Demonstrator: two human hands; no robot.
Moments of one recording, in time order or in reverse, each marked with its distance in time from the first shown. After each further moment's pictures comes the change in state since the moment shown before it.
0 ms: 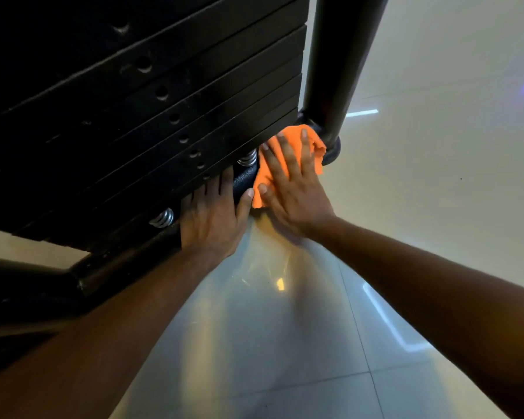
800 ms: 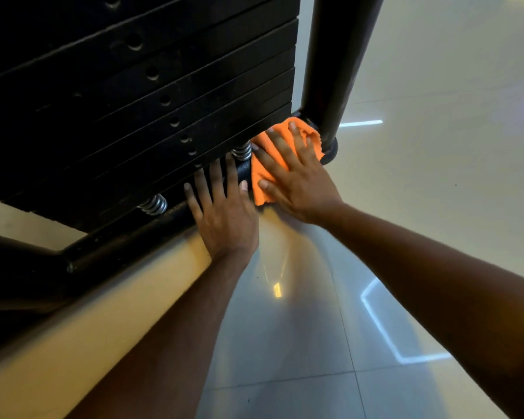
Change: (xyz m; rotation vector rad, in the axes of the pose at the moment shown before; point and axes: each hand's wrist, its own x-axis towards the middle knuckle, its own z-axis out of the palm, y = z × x) left_hand -0.018 0.055 0.019 -0.022 0.150 -0.313; right_hand 0.009 0.024 -0.023 -0.082 -0.091 -0.176
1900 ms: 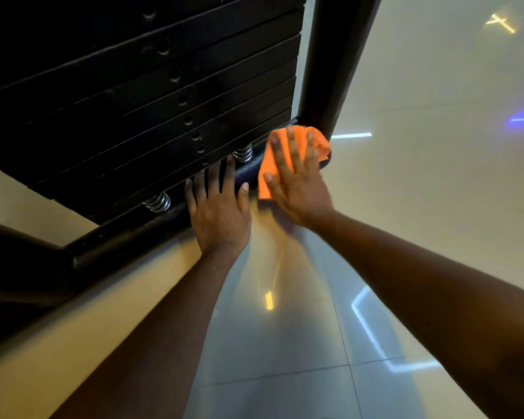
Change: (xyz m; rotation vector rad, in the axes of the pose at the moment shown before) left_hand 0.008 -0.014 -0.015 -0.069 -0.054 0.055; right_hand -0.007 -0.008 0.007 0.041 0.111 0.178
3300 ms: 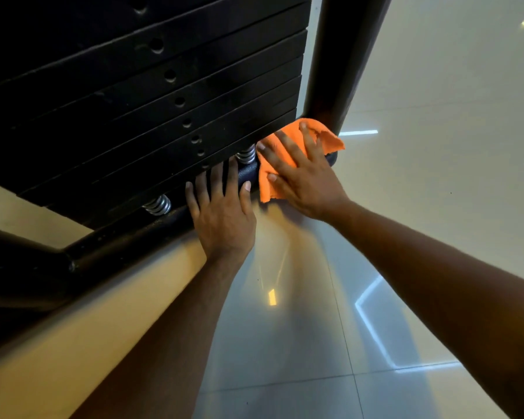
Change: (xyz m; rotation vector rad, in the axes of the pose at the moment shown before) left_hand -0.002 0.003 0.007 0.031 0.078 -0.022; right_hand 0.014 0.013 -0.020 -0.037 -0.161 -0.155
